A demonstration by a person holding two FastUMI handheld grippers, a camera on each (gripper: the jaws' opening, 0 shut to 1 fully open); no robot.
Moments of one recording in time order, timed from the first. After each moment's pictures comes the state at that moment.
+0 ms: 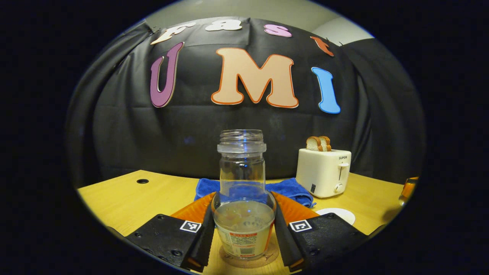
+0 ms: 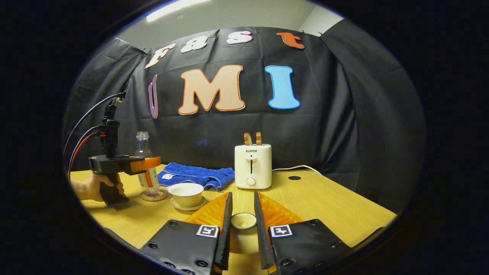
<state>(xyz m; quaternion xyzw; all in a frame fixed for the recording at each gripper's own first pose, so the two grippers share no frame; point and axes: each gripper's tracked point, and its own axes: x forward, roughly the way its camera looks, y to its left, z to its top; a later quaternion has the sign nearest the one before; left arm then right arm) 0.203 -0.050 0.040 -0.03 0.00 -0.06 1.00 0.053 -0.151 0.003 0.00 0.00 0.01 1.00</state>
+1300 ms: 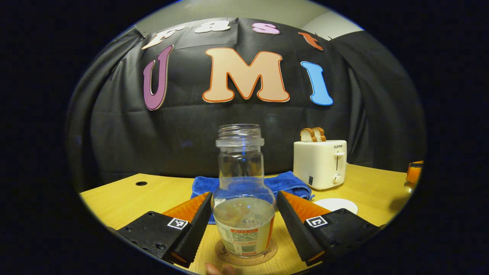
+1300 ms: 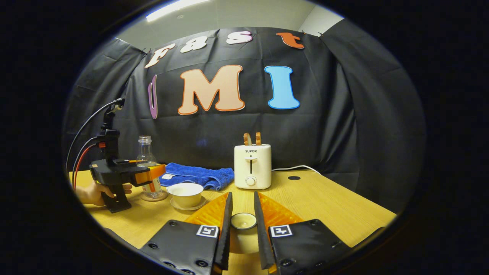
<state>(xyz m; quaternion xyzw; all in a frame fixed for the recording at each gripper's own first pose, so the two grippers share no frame) 0.199 -0.062 0.025 0.00 0.00 -0.06 1.00 0.052 -0.152 0.004 0.00 0.00 0.01 1.00</state>
